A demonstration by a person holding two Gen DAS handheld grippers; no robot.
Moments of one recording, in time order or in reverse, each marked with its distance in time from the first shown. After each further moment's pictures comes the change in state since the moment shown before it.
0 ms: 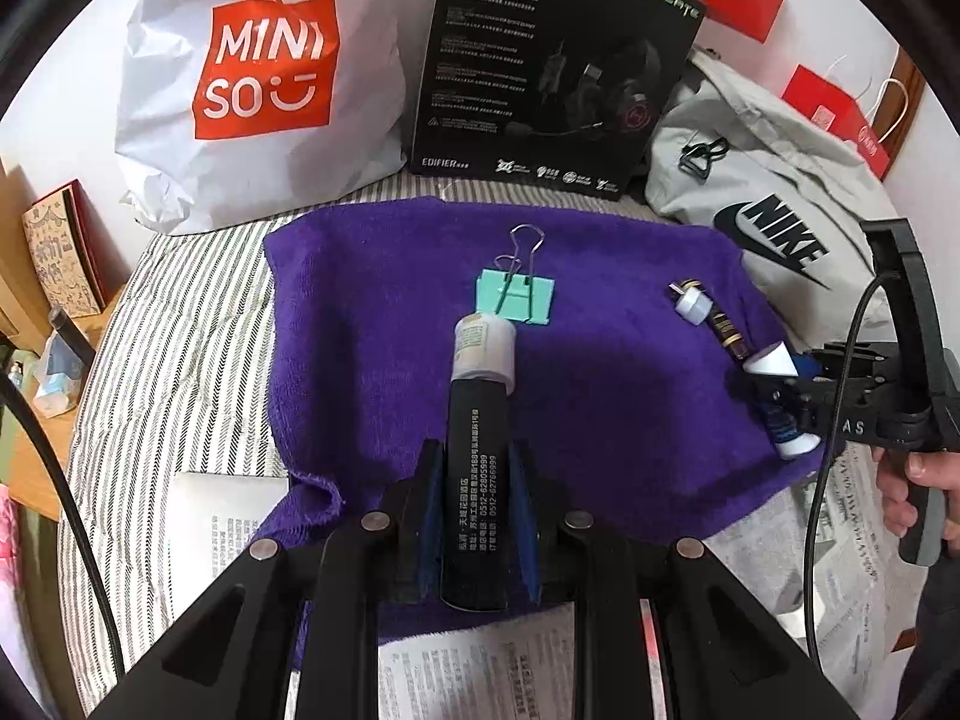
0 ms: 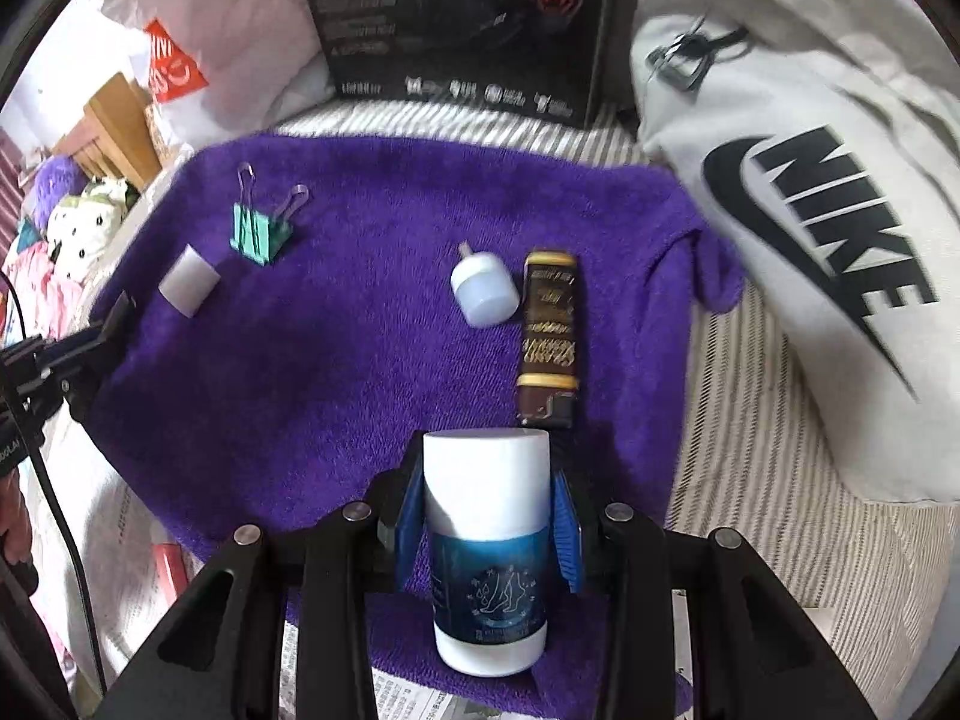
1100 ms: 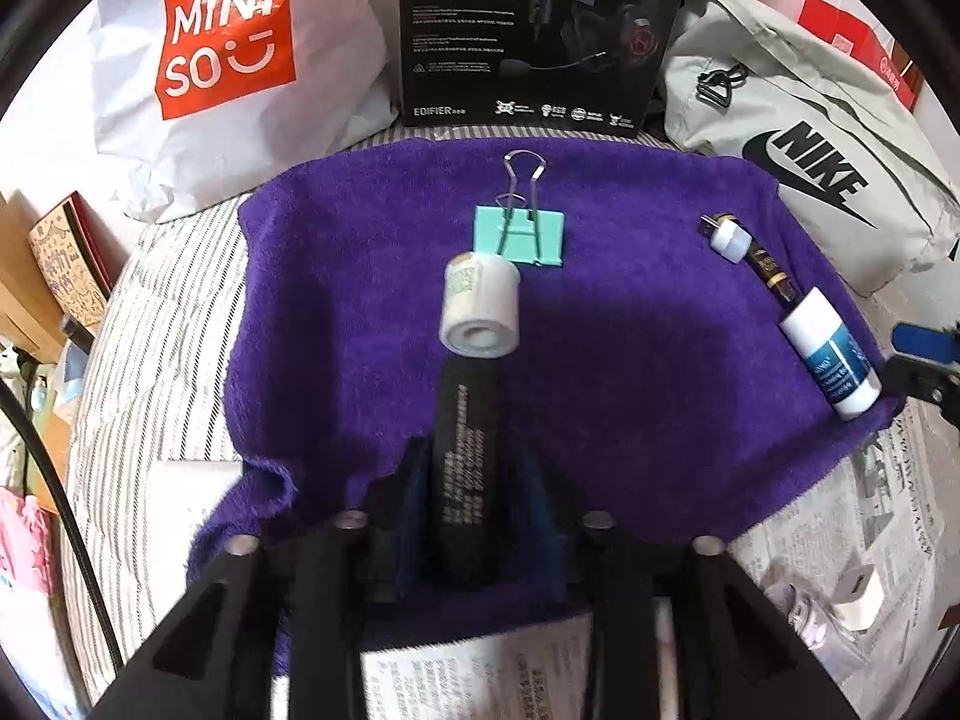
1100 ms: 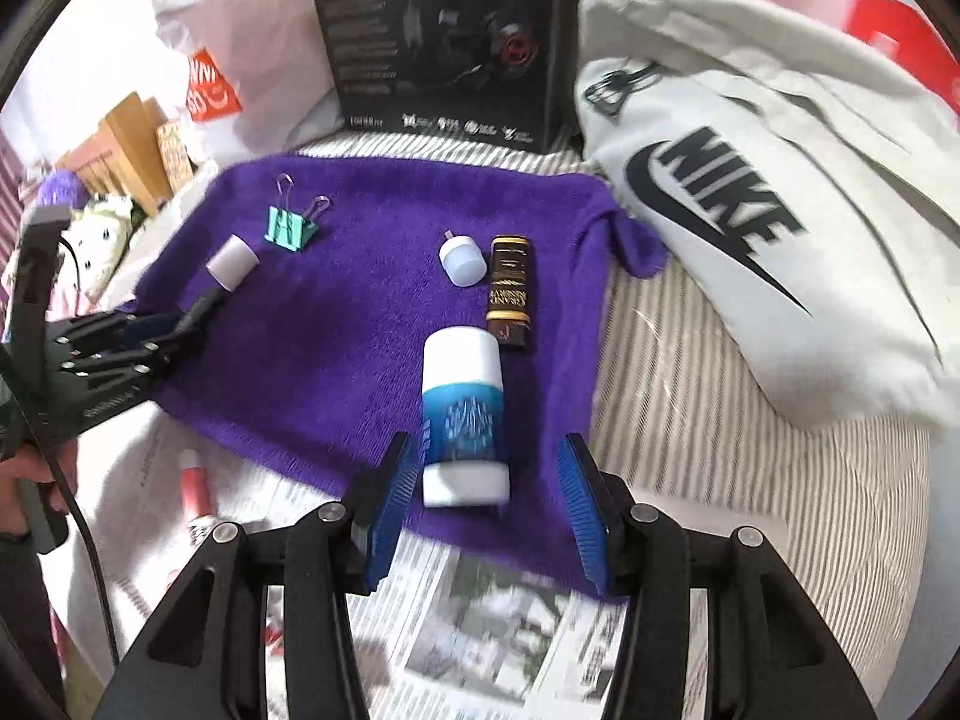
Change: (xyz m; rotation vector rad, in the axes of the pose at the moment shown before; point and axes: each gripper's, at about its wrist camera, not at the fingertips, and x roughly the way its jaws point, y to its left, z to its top) left arm 0.027 -0.018 -0.007 0.064 0.082 0.099; right arm -0.070 -0.007 -0.055 0.039 -0.112 -0.031
